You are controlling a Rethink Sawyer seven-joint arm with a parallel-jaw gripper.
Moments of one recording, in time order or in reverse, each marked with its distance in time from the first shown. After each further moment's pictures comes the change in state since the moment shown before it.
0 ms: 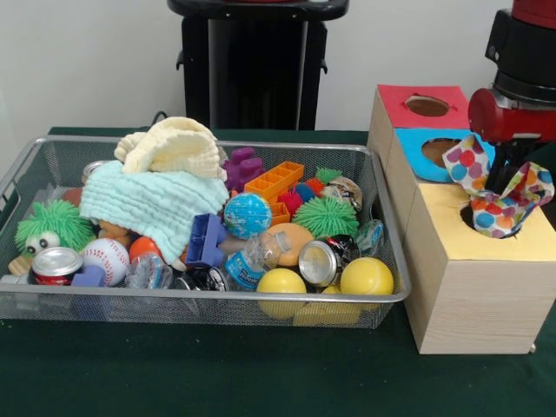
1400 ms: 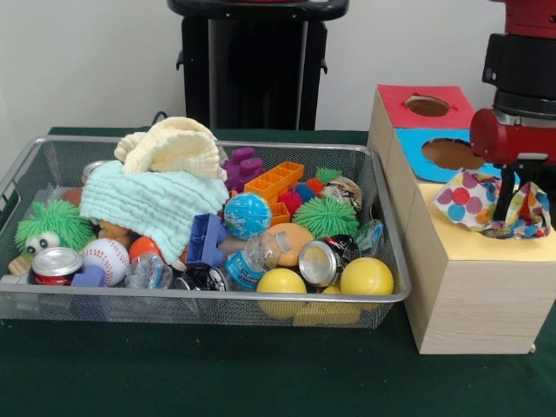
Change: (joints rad) arm -0.004 0.027 -0.023 -0.004 0.016 -0.204 0.000
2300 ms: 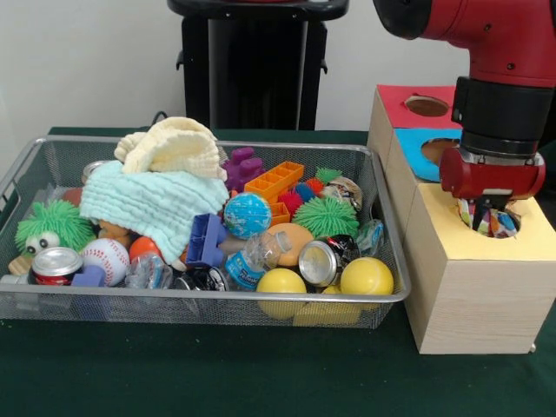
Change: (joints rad) arm -0.009 0.076 -0.015 0.031 0.006 -0.135 0.000
